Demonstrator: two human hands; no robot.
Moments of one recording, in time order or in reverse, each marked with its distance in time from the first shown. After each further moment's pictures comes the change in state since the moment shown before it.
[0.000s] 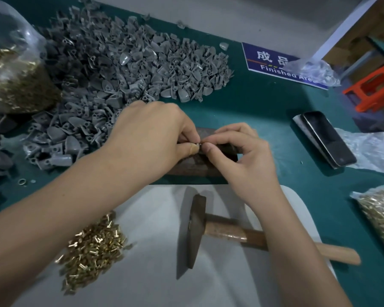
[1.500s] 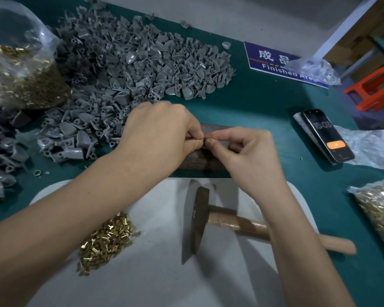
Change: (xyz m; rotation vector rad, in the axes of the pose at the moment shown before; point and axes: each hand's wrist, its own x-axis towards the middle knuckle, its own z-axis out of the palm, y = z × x) left_hand -0.008 0.004 0.006 0.033 0.095 0.006; right_hand 0.000 -0.003 -0.003 -0.042 -0.040 0.120
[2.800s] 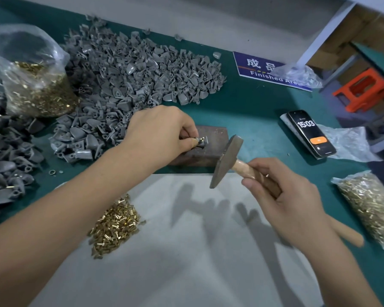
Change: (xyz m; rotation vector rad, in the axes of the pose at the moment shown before) left_hand 0.003 -0.007 0.000 -0.084 -0.106 -0.056; right_hand -0.087 0.011 -0.062 -0.498 0.073 -0.116
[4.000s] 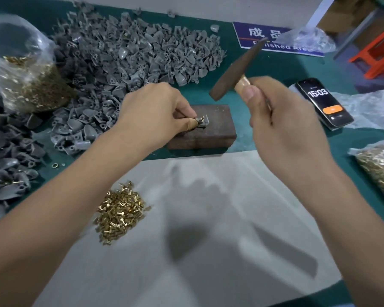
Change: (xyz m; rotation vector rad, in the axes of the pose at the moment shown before) left_hand 0.001 -0.001 -0.002 -0.028 -0.022 -0.015; right_hand 0.058 -0.055 -0.009 0.101 0.070 0.130
